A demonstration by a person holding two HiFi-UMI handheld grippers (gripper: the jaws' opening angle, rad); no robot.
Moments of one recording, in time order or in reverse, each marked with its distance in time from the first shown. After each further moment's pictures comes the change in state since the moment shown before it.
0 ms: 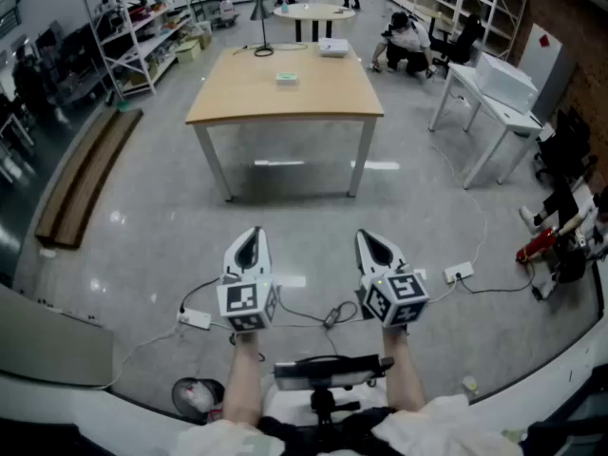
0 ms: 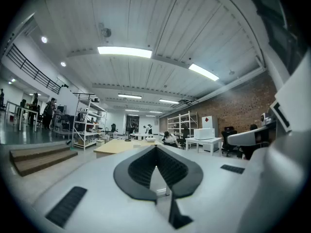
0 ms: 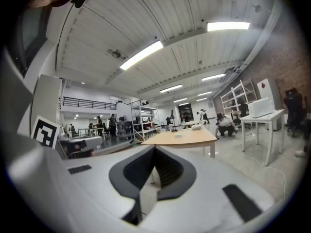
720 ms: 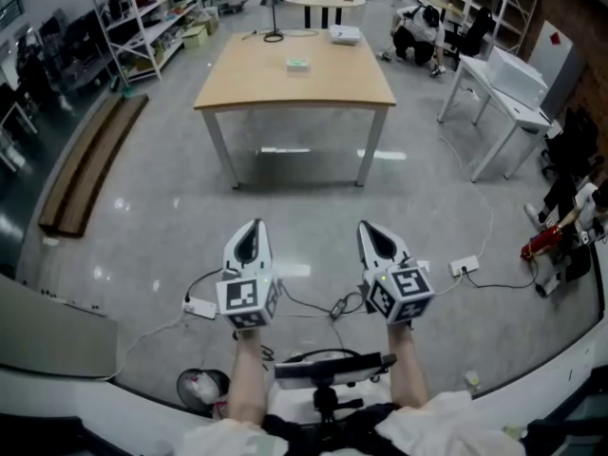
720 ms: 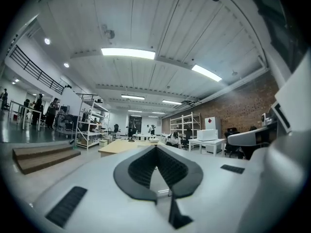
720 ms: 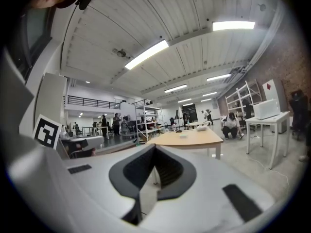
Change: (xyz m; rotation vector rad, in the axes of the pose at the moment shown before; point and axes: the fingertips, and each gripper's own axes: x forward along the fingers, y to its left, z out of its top) left arm -0.006 0.036 0.001 -0.019 -0.033 0.028; right arm 0.019 0.031 0.005 -0.015 -0.004 0.035
